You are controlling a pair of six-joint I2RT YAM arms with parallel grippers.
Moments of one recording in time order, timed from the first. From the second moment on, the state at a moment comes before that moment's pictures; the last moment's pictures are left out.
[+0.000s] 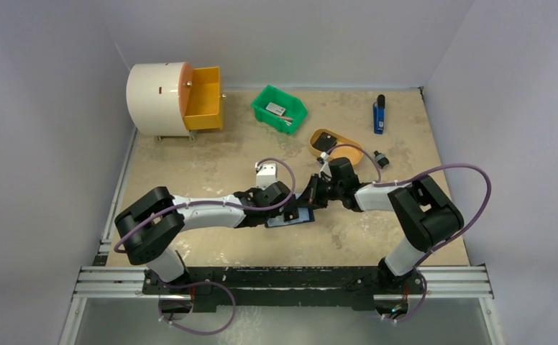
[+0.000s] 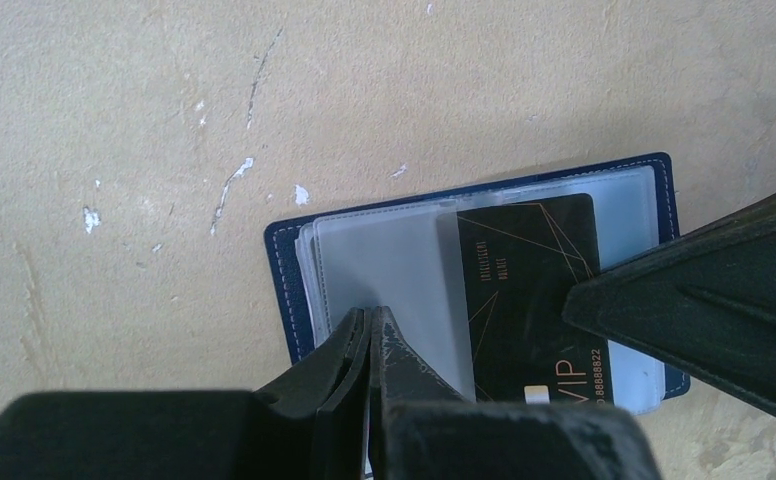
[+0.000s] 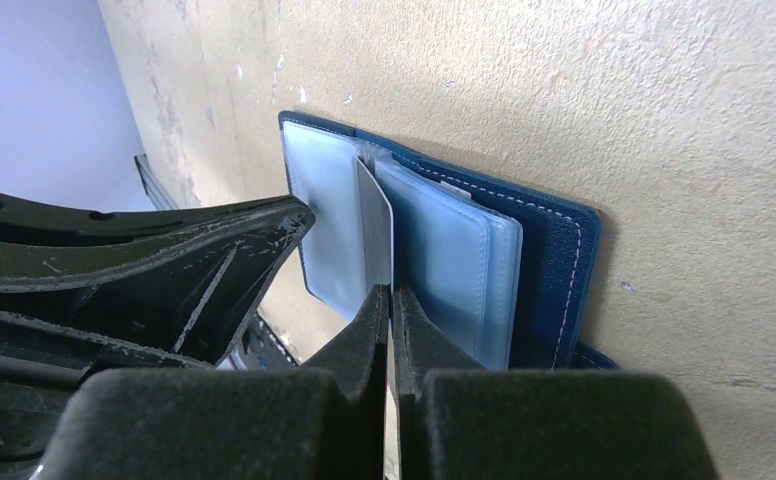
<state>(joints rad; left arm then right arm) -1.01 1.61 0.82 -0.18 -0.53 -0.88 0.48 1.64 0.59 0.27 -0.56 0.82</state>
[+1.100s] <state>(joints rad) -1.00 1.61 0.80 -0.26 -0.60 -0.90 0.52 1.68 0.61 0.29 -0.56 0.84</state>
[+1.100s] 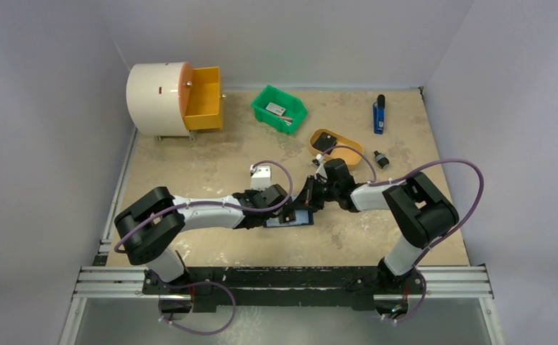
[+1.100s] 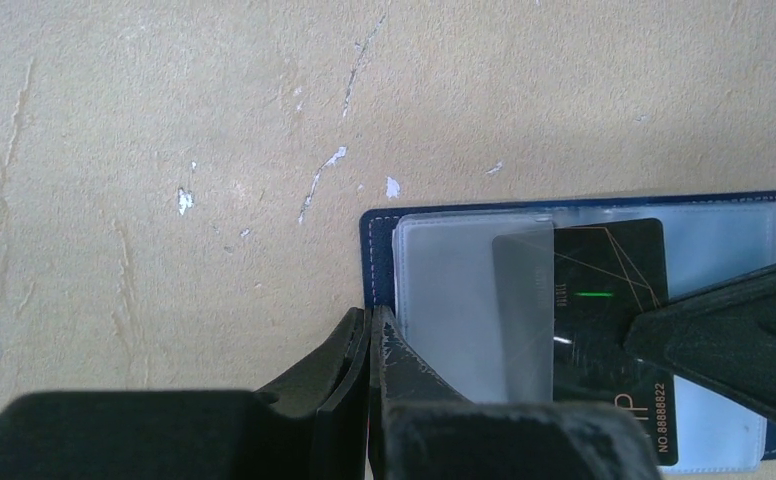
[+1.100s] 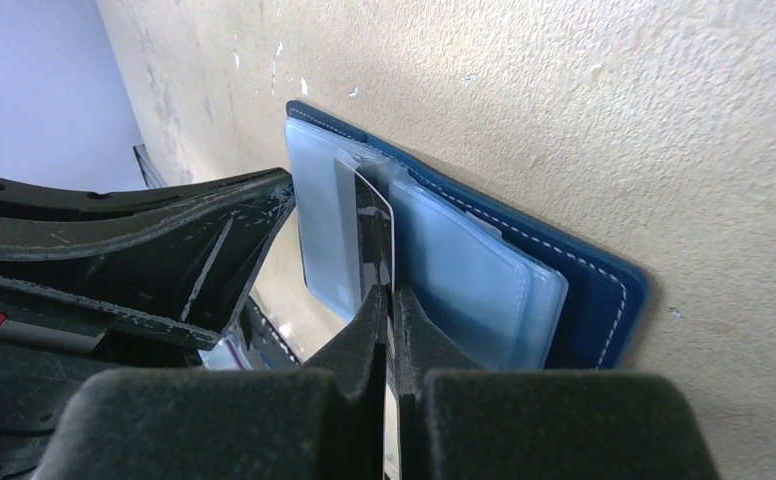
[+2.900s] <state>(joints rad) -1.00 1.57 0.72 -0.13 -0.58 -0.91 0.61 1.72 0.68 0.26 -0.53 0.92</state>
